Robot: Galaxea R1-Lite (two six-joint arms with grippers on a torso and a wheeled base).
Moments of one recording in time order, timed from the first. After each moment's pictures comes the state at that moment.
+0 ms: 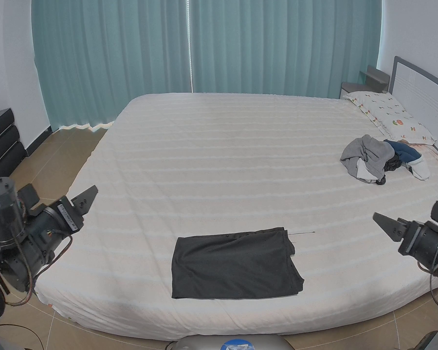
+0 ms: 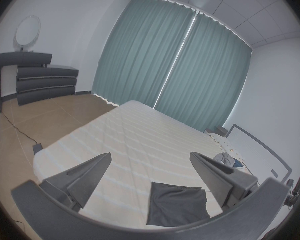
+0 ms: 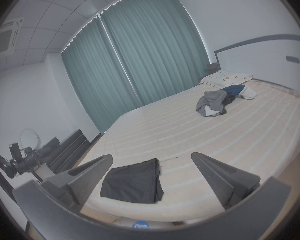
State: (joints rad) left arm -0.37 1.33 -0.36 -0.73 0.37 -0.52; right arm 0.32 1.21 -0.20 -0.79 -0.10 0.43
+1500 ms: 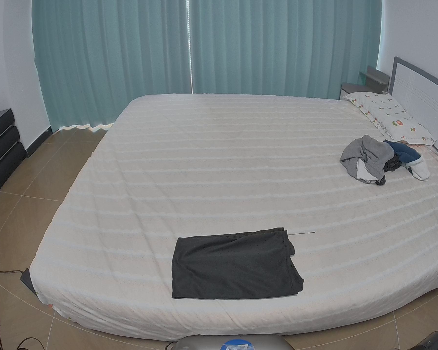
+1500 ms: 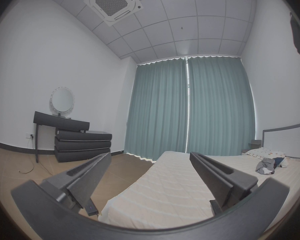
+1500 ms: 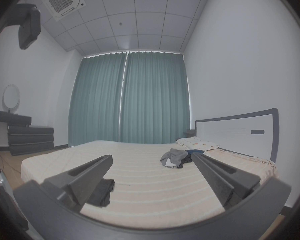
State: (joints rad) left arm 0.00 0.02 -0.09 -0.21 0.39 -0.03; right arm 0.00 0.01 -0.05 -0.22 -0.08 -0.04
